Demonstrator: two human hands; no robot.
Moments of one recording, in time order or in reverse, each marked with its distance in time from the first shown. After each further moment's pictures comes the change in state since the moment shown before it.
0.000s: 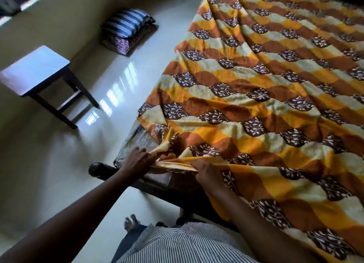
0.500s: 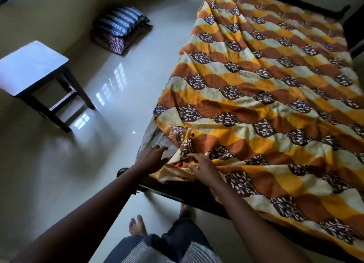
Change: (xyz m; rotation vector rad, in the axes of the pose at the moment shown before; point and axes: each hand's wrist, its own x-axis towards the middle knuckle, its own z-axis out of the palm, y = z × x) left_hand -0.021 -0.064 0.020 -0.611 -0.125 -0.260; right_hand 0.040 -0.097 0.048 0.137 0.031 0.183
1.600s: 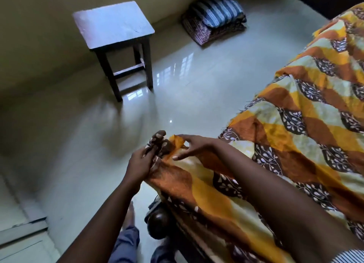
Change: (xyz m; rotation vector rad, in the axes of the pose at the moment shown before) left_hand 0.015 -0.172 0.023 -1.389 0.691 -0.751; right_hand 0.270 -0.168 0.106 -0.207 -1.016 -0.349
